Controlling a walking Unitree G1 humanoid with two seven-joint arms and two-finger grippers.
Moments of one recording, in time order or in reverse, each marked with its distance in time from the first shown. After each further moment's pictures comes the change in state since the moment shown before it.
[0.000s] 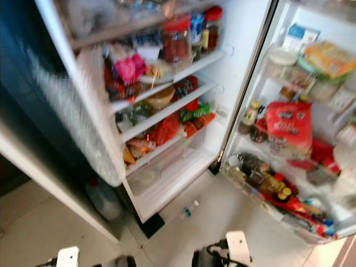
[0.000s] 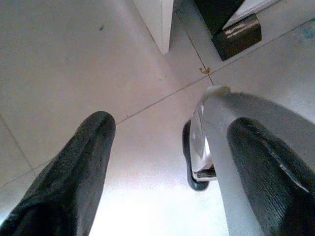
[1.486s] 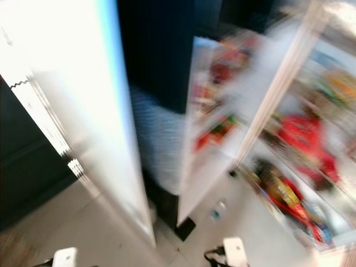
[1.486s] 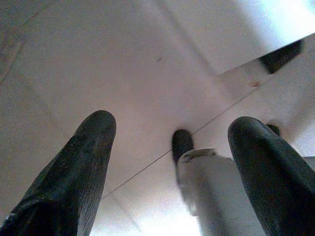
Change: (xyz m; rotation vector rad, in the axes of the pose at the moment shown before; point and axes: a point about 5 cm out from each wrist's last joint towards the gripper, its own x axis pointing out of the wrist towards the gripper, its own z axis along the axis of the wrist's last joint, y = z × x) left arm 0.002 -0.001 0.003 0.006 0.015 -0.024; right arm -0.003 0.001 -0.015 0.019 0.050 -0.015
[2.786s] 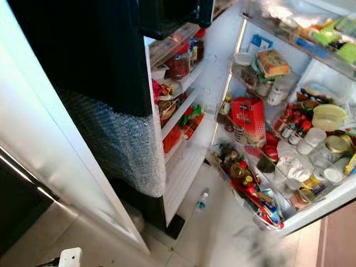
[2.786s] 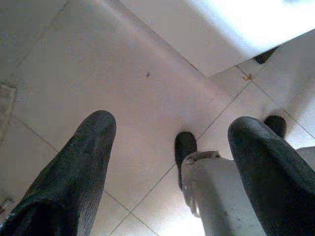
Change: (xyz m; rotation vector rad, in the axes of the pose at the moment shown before) left arm -0.001 0.001 -0.002 0.024 0.008 0.002; right arm -0.031 -0.085 0.062 0.205 -0.423 -0.744
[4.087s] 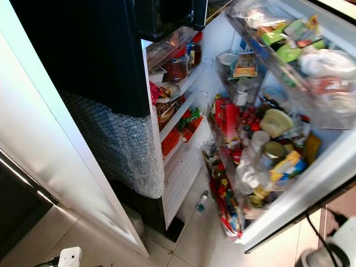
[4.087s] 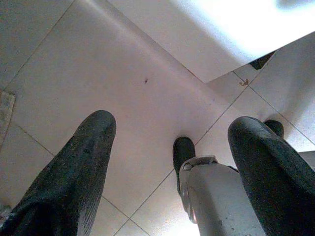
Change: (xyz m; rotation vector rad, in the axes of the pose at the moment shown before) left arm 0.000 -0.001 0.001 -0.001 -0.003 0.003; right arm 0.010 -0.075 0.060 0.229 -0.259 -0.547
